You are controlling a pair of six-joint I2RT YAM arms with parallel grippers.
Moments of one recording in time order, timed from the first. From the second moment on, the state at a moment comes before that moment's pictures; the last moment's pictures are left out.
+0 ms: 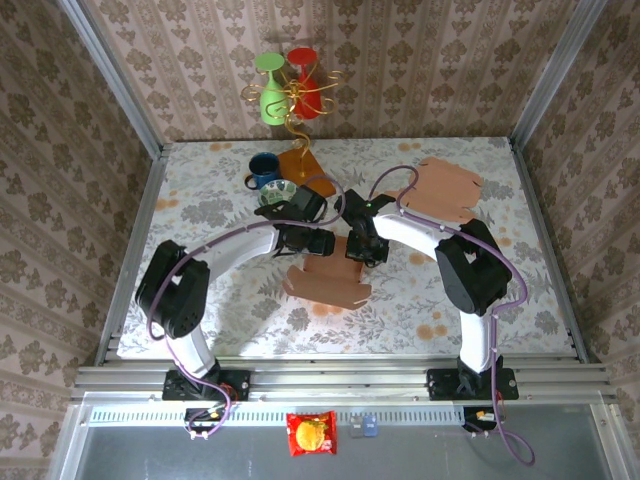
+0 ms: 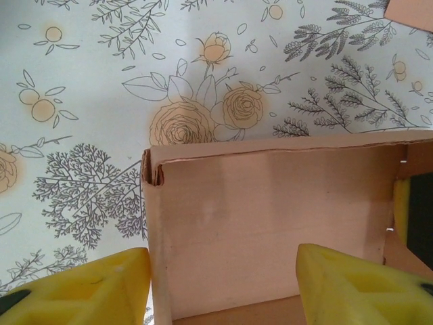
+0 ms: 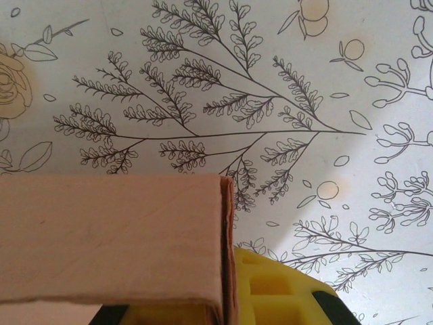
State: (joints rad) left arm -0.72 1.74 1.24 -0.58 0.05 -0.41; right arm 0.60 1.95 1.42 -0.92 0.07 0.89
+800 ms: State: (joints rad) left arm -0.56 1.32 1.09 -0.38 -0.05 -0.52; right arm 0.45 1.81 1.19 -0.83 -0.11 1.11
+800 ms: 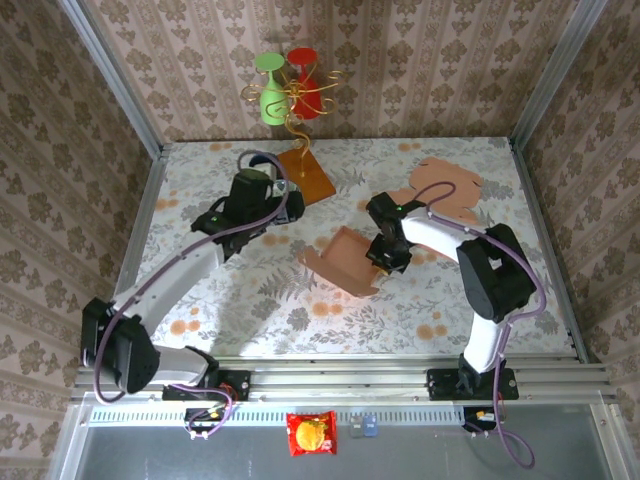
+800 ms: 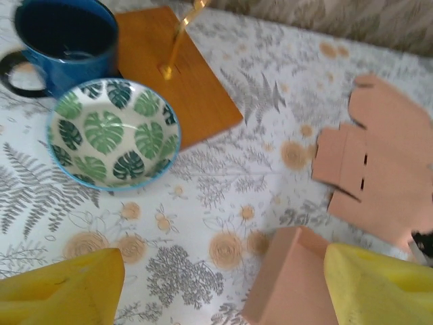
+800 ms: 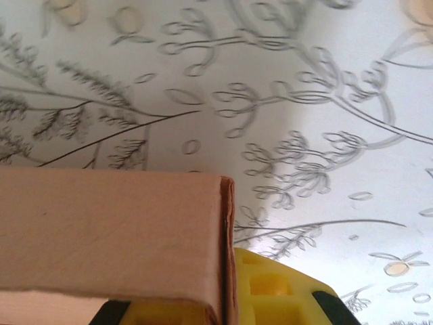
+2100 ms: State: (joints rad) left arm -0.72 1.54 0.69 0.15 0.15 -0.90; right arm 0.53 1.75 1.06 -0.68 -0.32 1.91
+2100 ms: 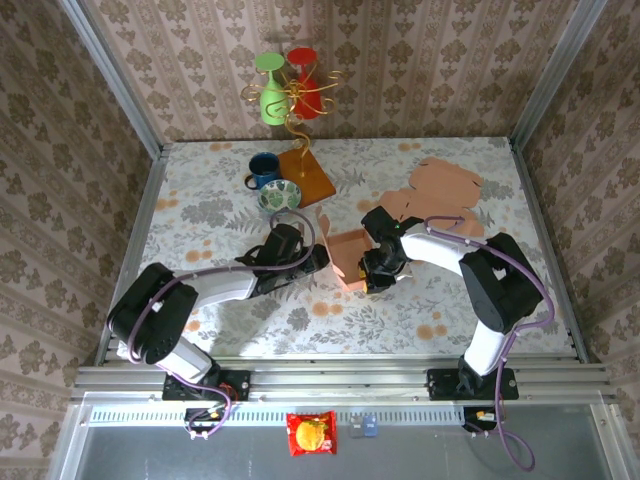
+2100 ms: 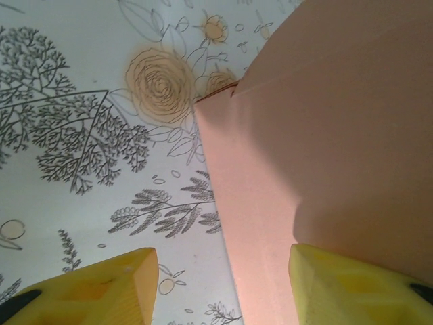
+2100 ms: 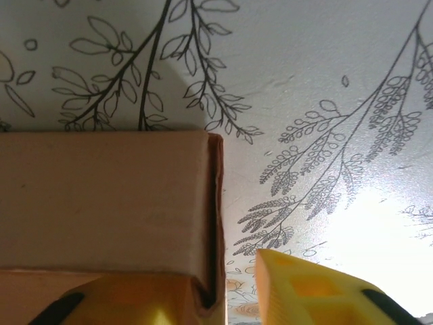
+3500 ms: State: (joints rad) left arm -0.72 1.54 0.74 0.12 0.15 -0.87; right arm 0.60 1.79 1.67 -1.06 -0.30 0.54
